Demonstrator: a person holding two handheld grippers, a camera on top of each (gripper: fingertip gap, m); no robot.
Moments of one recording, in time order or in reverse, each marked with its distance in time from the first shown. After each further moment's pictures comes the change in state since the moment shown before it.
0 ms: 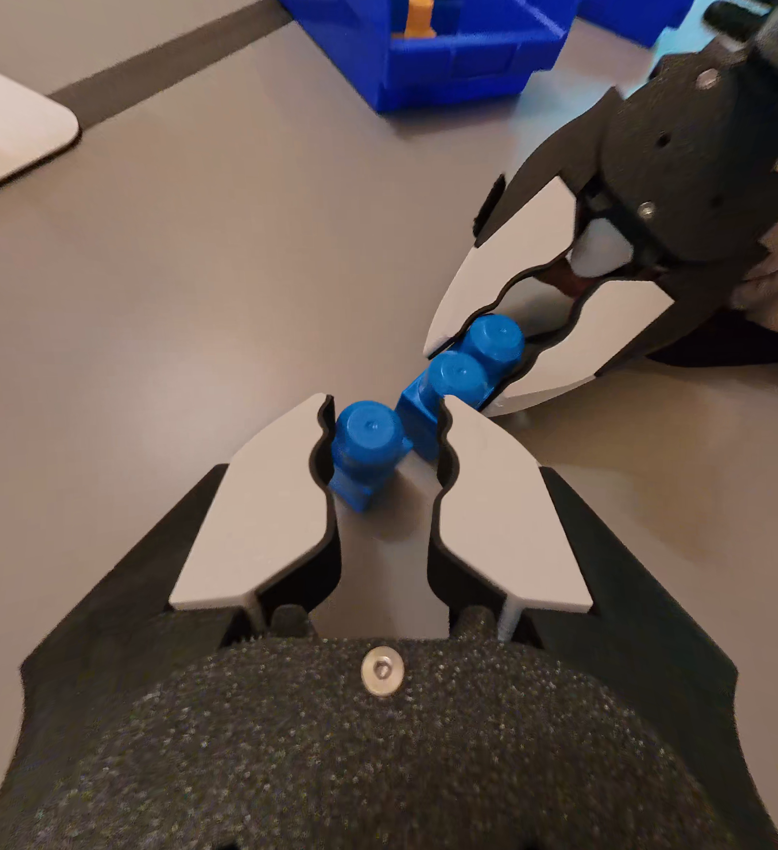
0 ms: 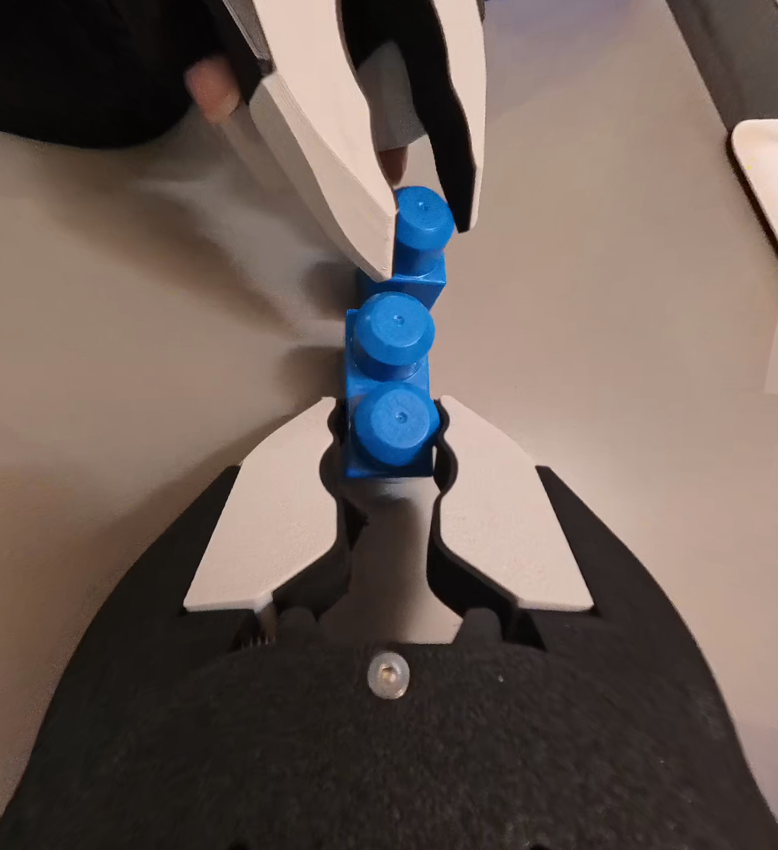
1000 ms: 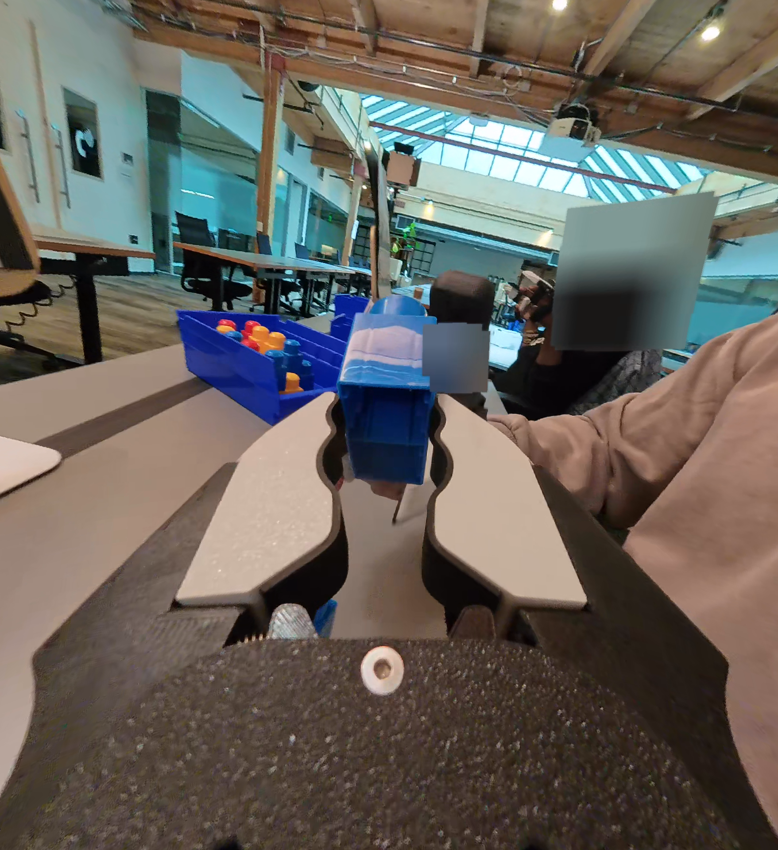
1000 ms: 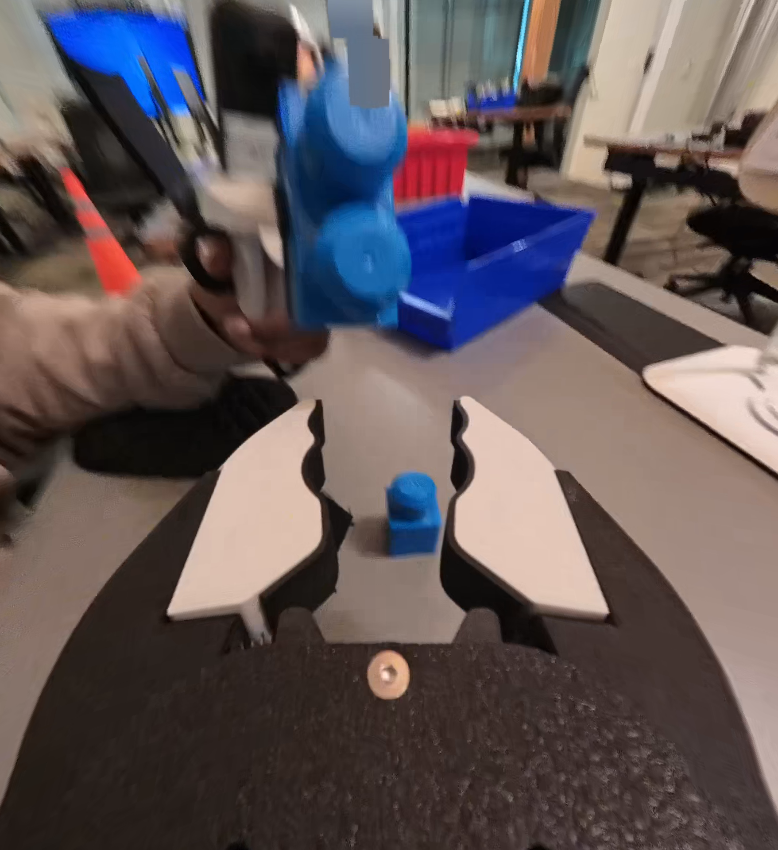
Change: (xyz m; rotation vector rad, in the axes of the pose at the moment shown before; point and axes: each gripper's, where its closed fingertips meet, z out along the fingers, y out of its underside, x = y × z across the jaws) left arm 0.030 -0.095 -0.111 0.666 0.361 0.025; right arm 0.014 -0.112 -0.042 0.589 -0.055 0.220
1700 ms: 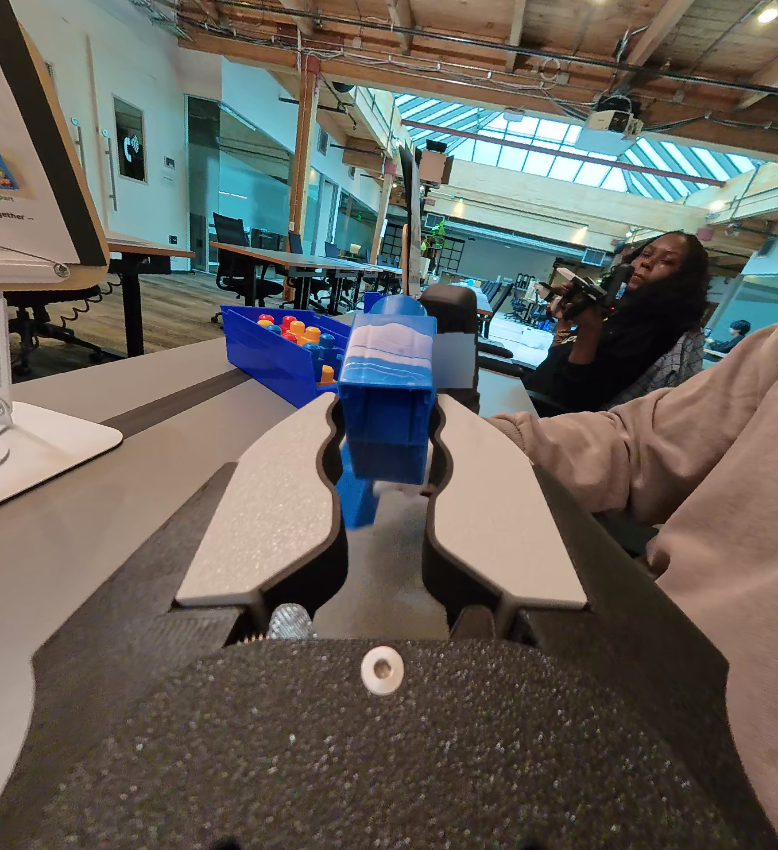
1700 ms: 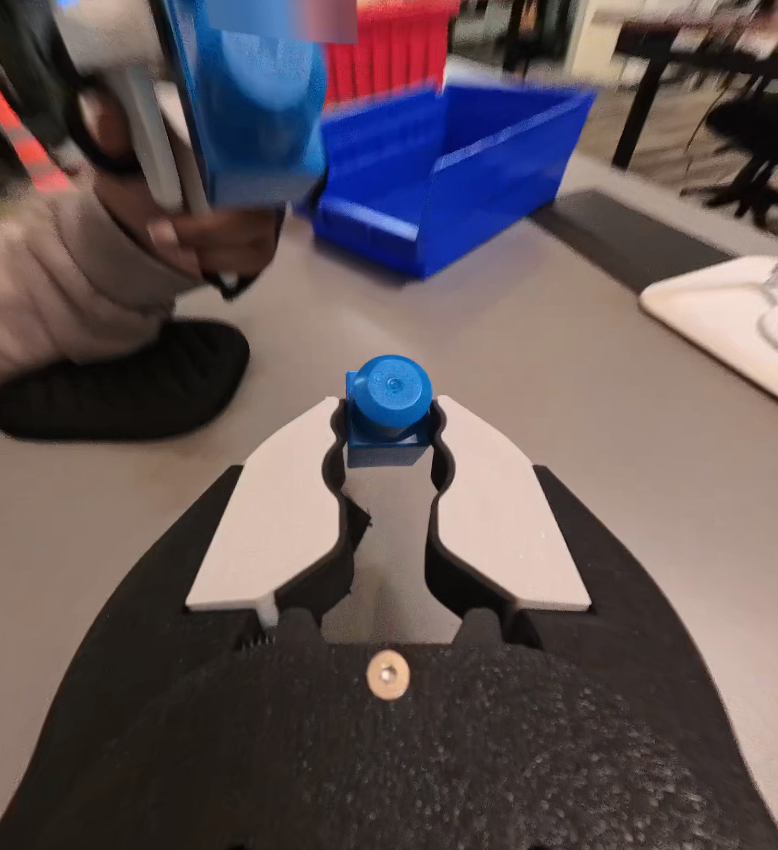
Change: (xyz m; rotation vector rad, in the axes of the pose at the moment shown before) left arm -0.022 -0.001 -0.022 0.000 -0.073 0.015; right arm 0.030 0.039 0.012 -0.129 0.027 0.048
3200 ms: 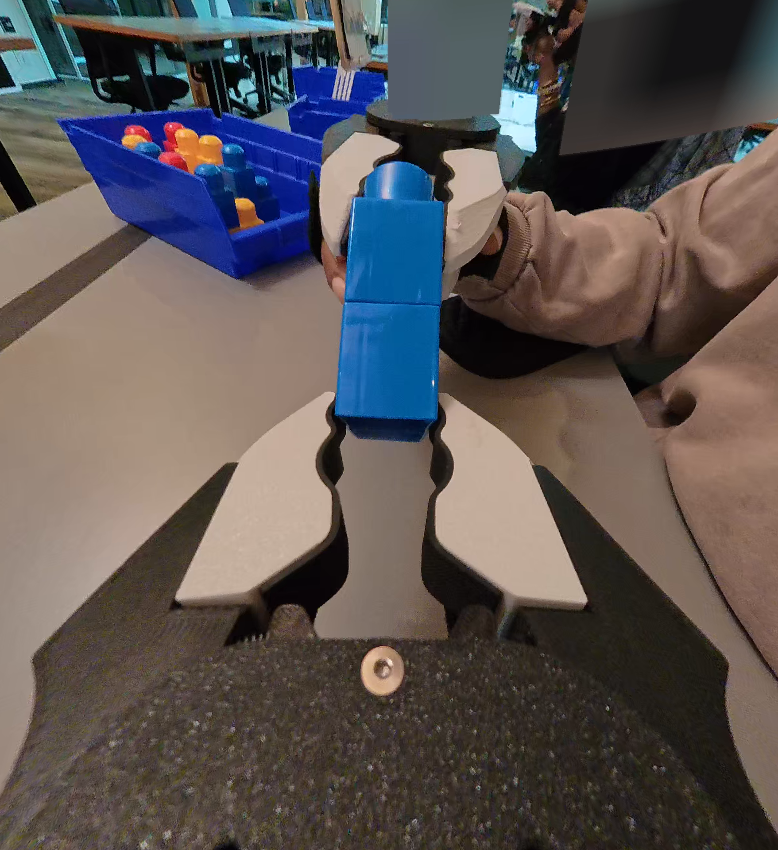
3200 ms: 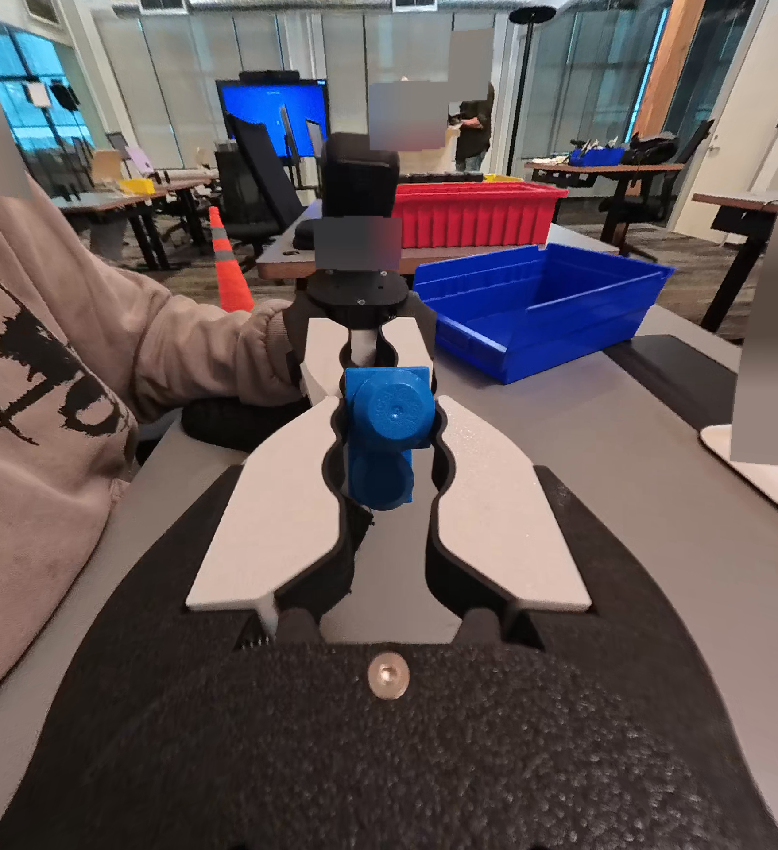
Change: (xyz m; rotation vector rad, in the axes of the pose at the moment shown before) left arm 0.030 0.092 0.039 -0.438 0.108 0.130; right arm -0.041 -0.047 -0.062 0.220 -0.260 -0.098
